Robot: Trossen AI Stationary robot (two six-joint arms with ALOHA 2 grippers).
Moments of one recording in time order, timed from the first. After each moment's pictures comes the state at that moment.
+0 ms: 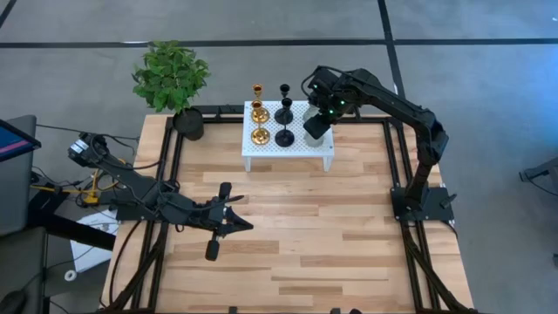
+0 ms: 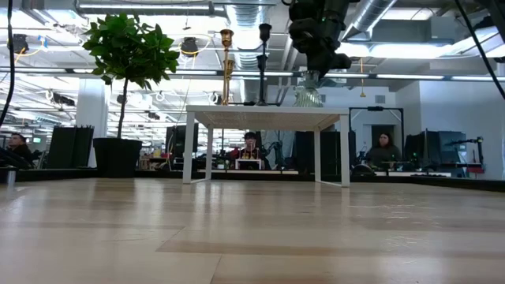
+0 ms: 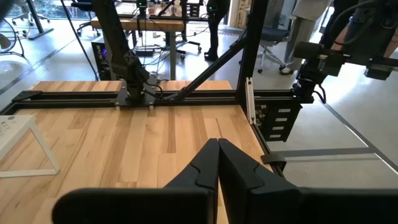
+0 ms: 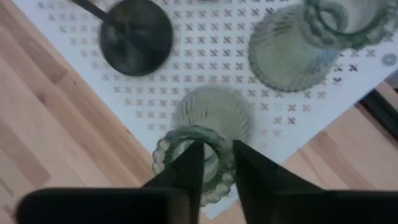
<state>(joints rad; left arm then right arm) -0.59 0.98 0.95 -0.04 -0.42 -0.11 -0.54 1.82 1.94 -1.38 -0.07 0.22</state>
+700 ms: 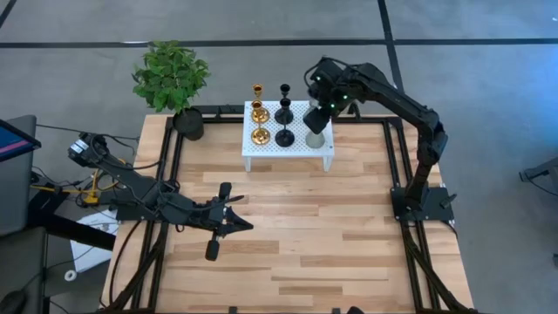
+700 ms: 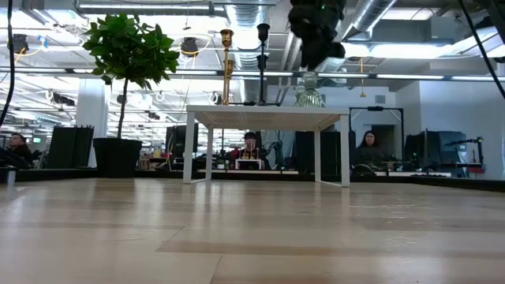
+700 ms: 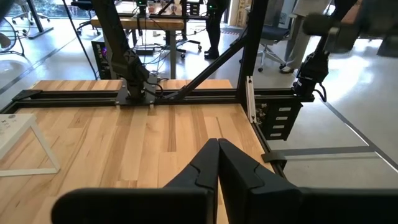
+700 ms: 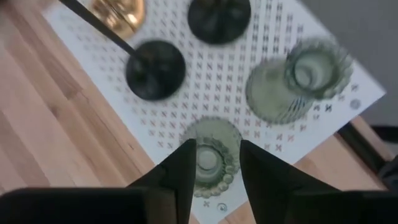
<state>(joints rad) -0.59 0.98 0.95 -0.04 -0.42 -0.11 -0.53 1.82 2.06 -1.38 -0.05 0.16</state>
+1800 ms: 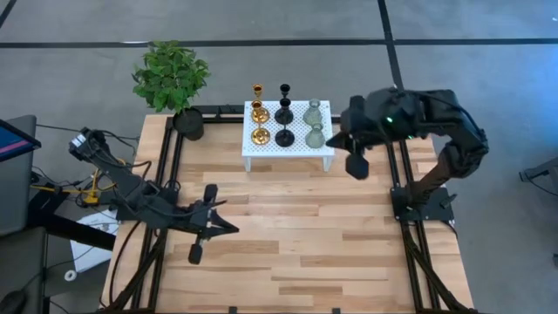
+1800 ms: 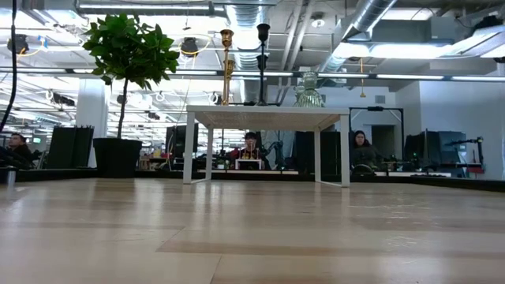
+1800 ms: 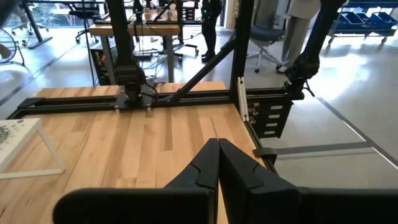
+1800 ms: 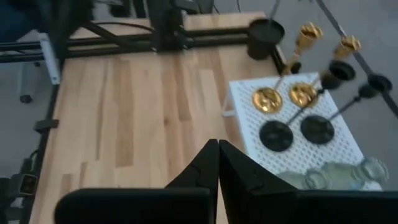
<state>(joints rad) -0.71 0.90 0.95 -0.13 -0.53 -0.11 0.04 1.59 2.33 -1.45 0.16 0.08</state>
